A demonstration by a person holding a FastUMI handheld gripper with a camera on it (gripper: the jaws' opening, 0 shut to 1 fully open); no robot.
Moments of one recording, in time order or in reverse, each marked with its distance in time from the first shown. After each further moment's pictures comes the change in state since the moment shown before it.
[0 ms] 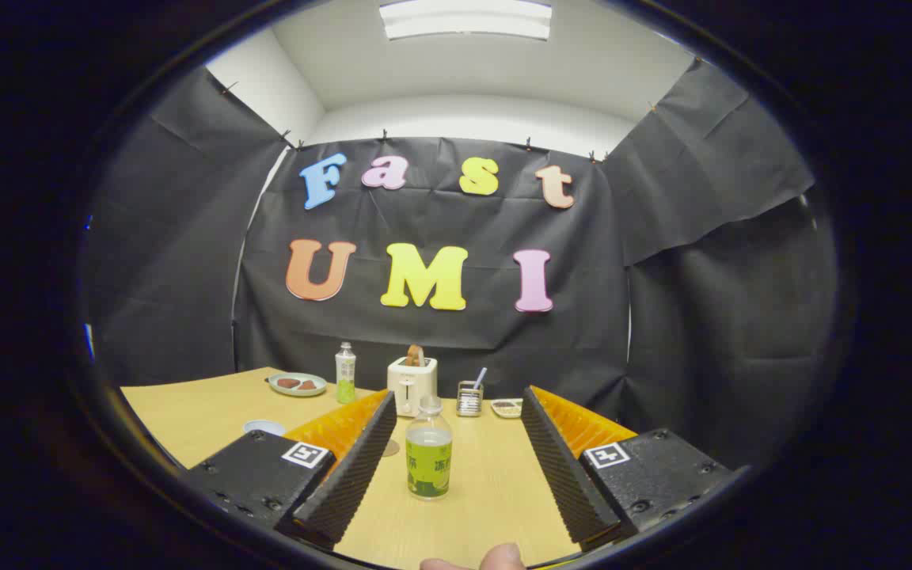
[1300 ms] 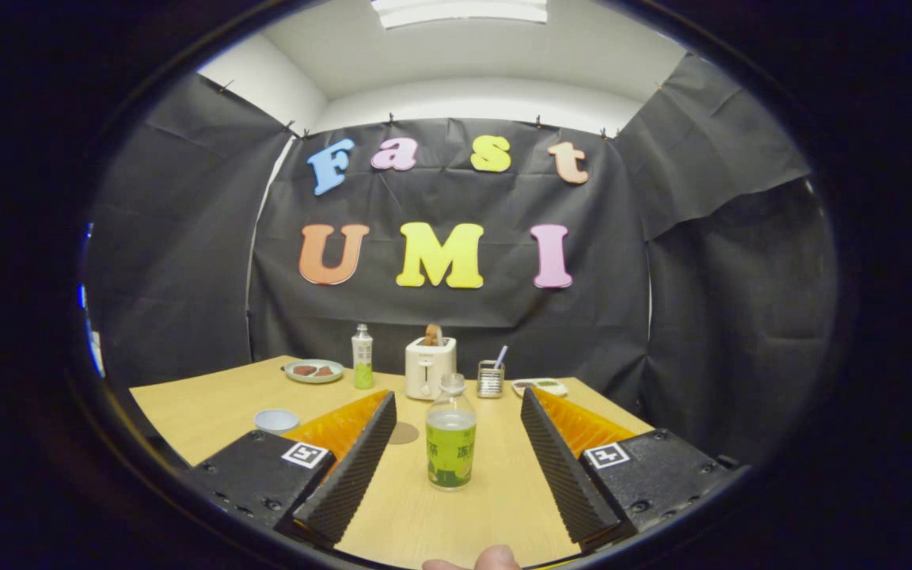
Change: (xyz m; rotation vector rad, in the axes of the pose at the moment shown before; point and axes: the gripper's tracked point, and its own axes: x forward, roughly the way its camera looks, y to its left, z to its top) arm 0.019 0.024 -0.033 0.039 0.093 0.082
